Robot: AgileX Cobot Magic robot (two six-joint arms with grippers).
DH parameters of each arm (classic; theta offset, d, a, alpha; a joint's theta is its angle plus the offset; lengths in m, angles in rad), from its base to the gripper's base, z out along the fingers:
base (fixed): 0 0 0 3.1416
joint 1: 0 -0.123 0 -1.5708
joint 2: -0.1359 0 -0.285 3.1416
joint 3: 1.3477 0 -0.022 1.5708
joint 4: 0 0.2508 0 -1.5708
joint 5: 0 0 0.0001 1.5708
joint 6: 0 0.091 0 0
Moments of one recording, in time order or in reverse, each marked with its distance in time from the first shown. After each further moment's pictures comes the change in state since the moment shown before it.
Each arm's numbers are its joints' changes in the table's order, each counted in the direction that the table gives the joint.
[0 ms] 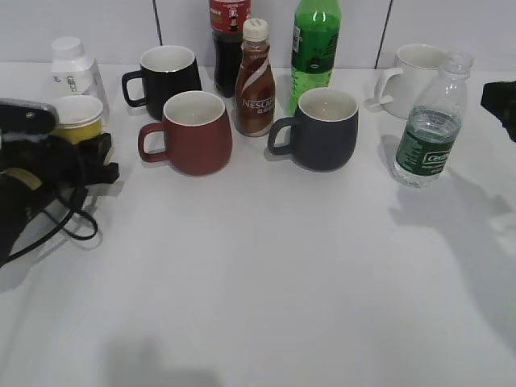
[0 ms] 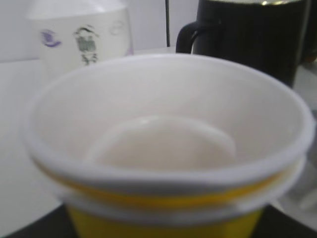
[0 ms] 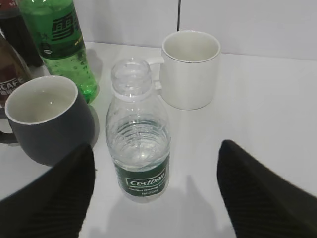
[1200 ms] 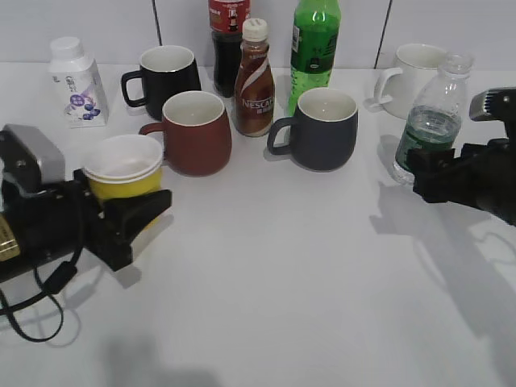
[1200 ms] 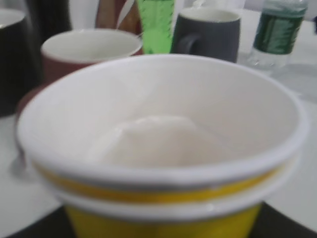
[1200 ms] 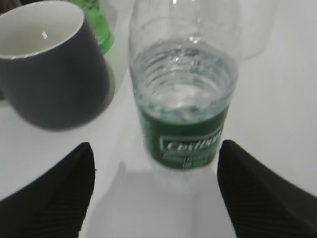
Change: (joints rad) left arm 0.031 0.221 0.285 0.645 -0.113 -0.186; right arm -0.129 -0.414 0.134 0.041 -0.513 0.055
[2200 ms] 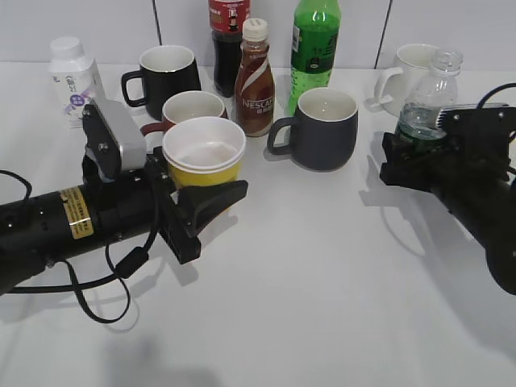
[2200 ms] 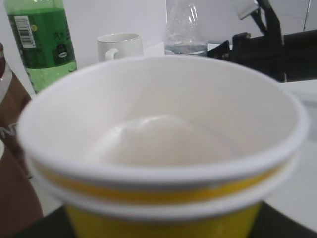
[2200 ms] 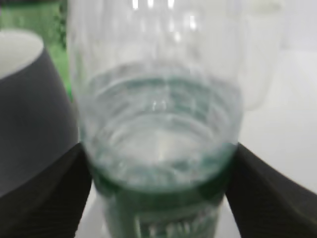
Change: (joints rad) left arm 0.219 -0.023 -0.192 0.027 0.067 -0.001; right arm -0.001 -0.445 -0.115 0.007 -0.557 0.000
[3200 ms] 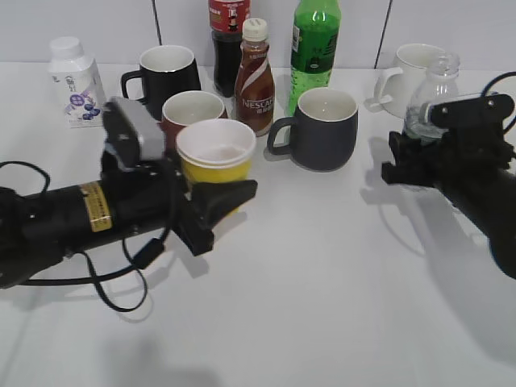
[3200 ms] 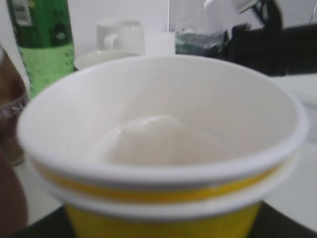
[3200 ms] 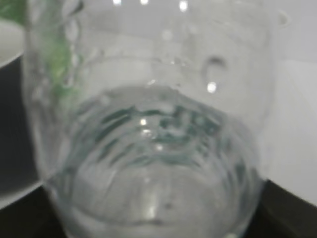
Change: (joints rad) left arm 0.009 -0.038 -0.058 0.013 0.048 -0.093; right arm 0.000 0.031 -0.051 0.041 0.120 -0.129
